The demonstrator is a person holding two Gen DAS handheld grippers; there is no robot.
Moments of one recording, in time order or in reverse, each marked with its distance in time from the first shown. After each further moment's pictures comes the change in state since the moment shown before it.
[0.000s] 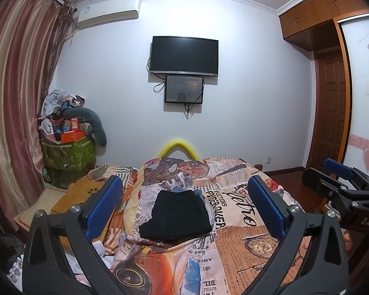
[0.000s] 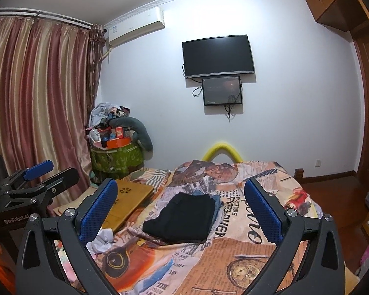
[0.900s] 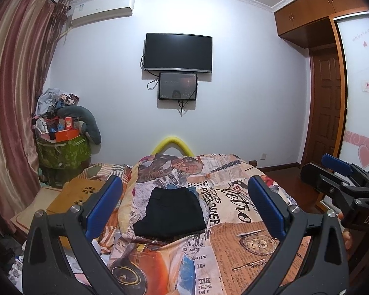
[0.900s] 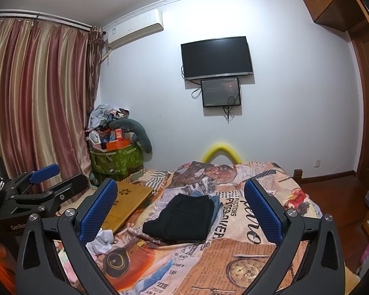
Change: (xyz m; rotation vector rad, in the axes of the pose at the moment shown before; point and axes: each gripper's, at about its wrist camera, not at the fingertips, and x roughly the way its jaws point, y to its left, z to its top) left arm 0.004 -0.007 -0.002 0.008 0.021 -0.036; right arm -0.004 0.000 0.001 0.004 -0.009 -0.001
